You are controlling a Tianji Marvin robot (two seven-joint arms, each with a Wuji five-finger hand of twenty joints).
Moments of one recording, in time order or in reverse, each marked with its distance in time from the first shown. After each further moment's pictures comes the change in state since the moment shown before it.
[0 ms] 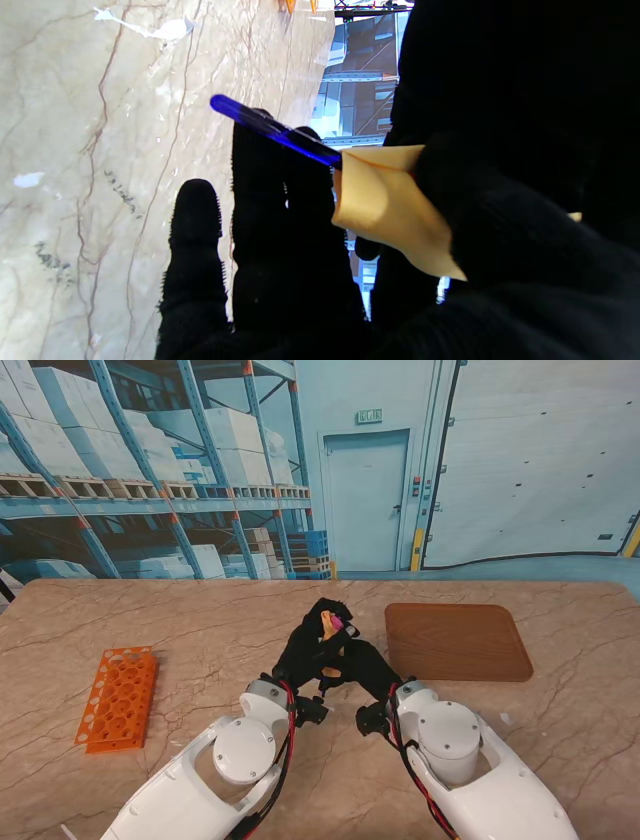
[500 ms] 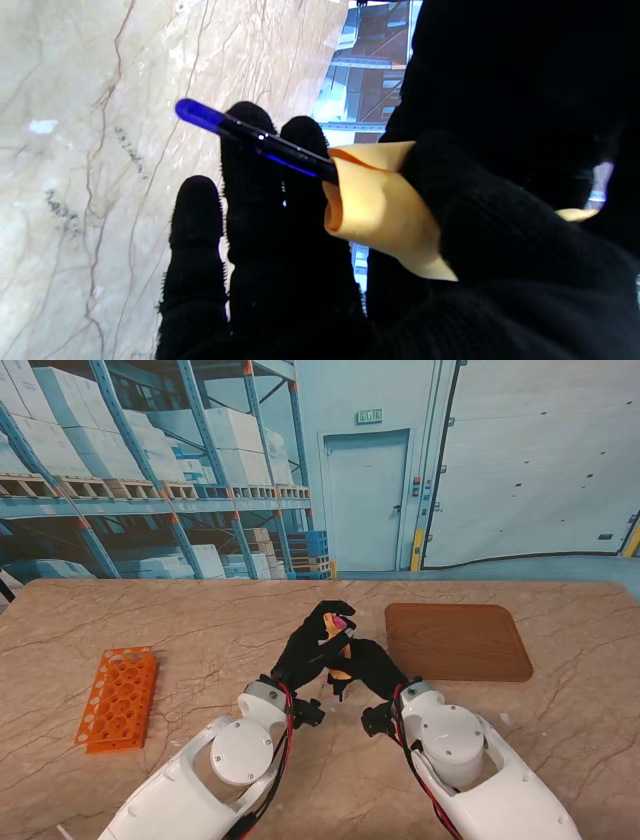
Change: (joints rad) left arm 0.000 0.010 -0.005 0.012 0.068 -0.009 -0.028; right arm -0.020 0.007 0.018 -0.012 -0.084 -0.020 -0.029; left_hand -0.250 0.019 0.067 0.182 -0.005 0.007 -0.338 -0.124 -0.225 0.025 -0.050 -0.001 -0.070 0.052 -0.016 0.022 -0.010 0.059 0.012 0.024; right_hand 0.049 -0.002 -0.006 -0.014 0.058 0.124 0.000 -0.035 0.105 -0.002 0.077 0.023 0.066 0.026 0.173 0.068 0.004 0.000 0.114 0.002
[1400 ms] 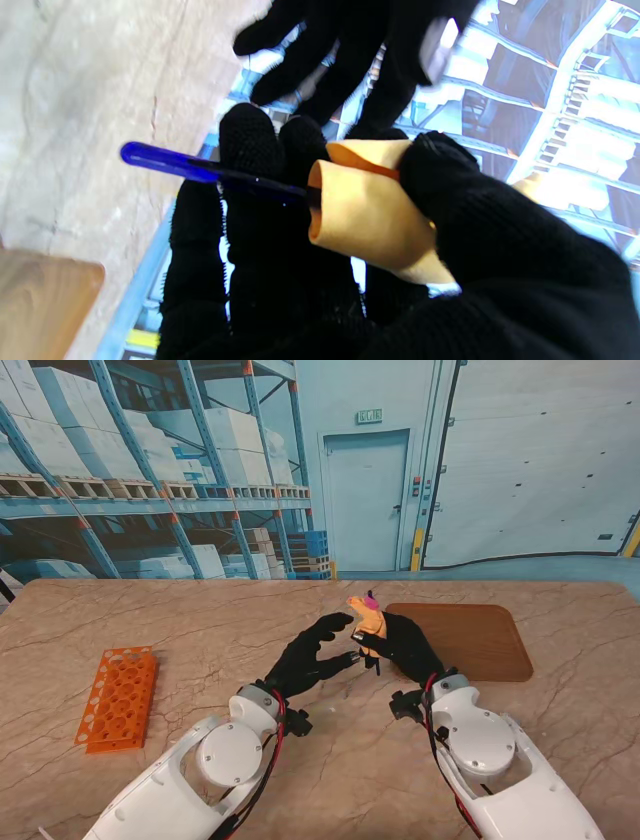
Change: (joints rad) left arm 0.011 0.049 -0.016 -0.009 0.097 0.041 -0.106; right arm -0.070 0.007 0.135 -0.060 -0.127 -0.193 -0.065; left_hand -0.082 -0.147 -0.135 -0.120 -0.004 0.012 -0.319 -0.138 -0.259 0.029 -0.123 -0.027 -0.063 0.051 -0.077 0.000 -0.009 0.037 -0.073 0.000; right_hand 0.015 0.000 0.012 -0.022 0.011 0.026 0.000 -0.001 0.000 0.006 0.016 0.012 0.009 0.001 0.050 0.011 0.001 -0.001 0.035 -0.001
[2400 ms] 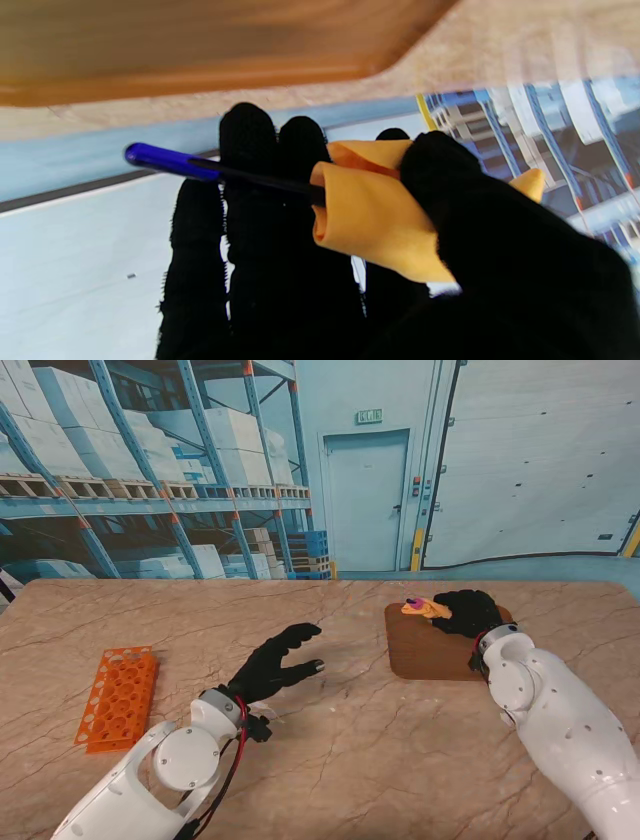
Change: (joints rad) left arm 0.096 0.064 -0.160 -0.036 0.069 -0.068 -0.121; right arm 0.449 0.105 -0.091 0.664 -0.842 -0.088 -0.155; left_hand 0.001 0.076 -0.173 0.000 0.022 0.000 0.014 0.027 0.043 0.047 -0.044 -0.024 0.000 0.043 -0.026 -0.032 0.016 -0.050 -0.017 -0.095; right_hand -0.002 0.000 -0.001 0.000 0.000 -0.003 0.000 0.000 0.000 0.000 0.000 0.000 0.001 0.000 0.001 0.000 0.011 -0.006 0.008 -0.012
